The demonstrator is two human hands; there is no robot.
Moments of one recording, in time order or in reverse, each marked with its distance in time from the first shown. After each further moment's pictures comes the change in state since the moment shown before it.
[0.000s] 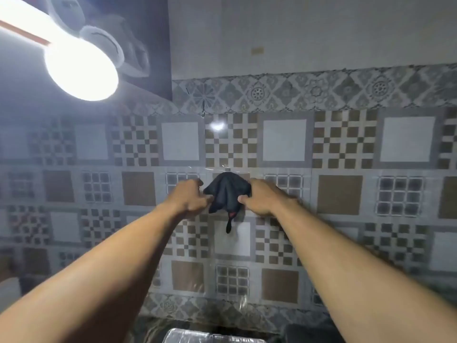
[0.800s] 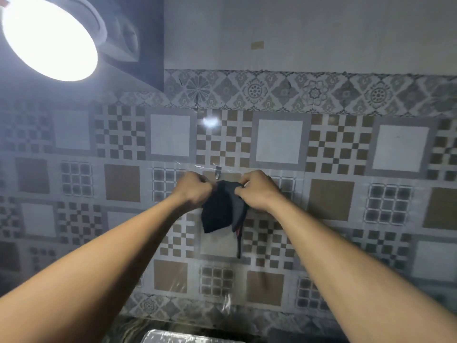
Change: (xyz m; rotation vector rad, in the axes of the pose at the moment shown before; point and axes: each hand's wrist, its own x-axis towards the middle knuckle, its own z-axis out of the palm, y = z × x) left_hand 0.006 0.037 0.006 -0.537 -0.029 -0.103; right_hand 0.006 0.000 -0.011 0.252 0.129 0.053
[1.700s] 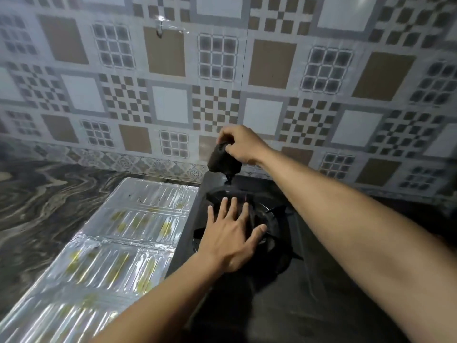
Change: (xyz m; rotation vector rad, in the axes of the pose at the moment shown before) left_hand -0.363 0.006 0.285 0.568 -0.402 0.052; right_hand -0.197 0.161 -0.029 0.002 -0.376 -0.102
